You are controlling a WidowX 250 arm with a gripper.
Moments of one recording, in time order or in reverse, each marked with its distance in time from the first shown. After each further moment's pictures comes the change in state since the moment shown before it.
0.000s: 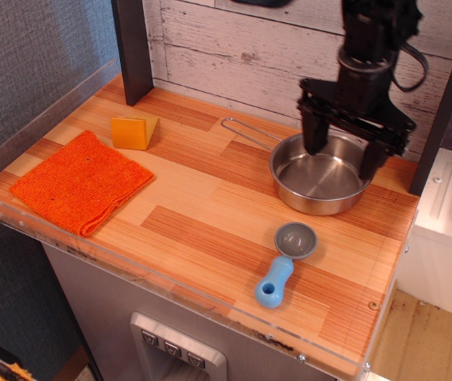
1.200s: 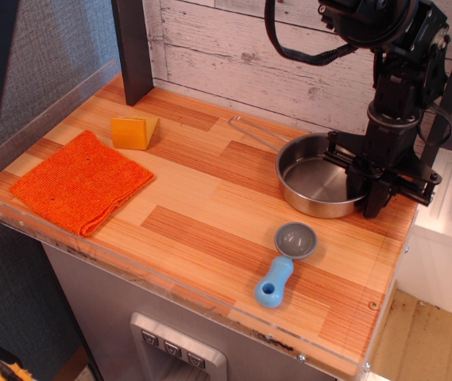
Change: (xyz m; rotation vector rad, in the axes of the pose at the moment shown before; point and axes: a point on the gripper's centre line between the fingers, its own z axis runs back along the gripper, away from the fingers) arm -0.007 -0.034 -0.039 -0.057 0.092 -0.013
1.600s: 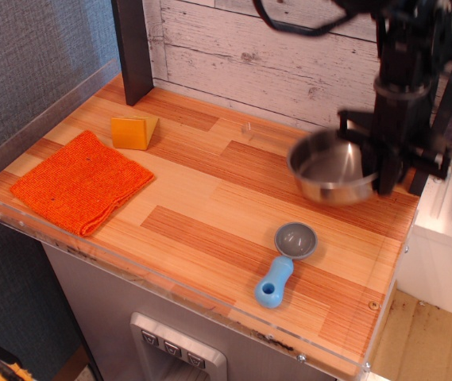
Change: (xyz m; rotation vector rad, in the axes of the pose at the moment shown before) arm 0.005 -0.001 0.039 -0.042 -0.092 -0.050
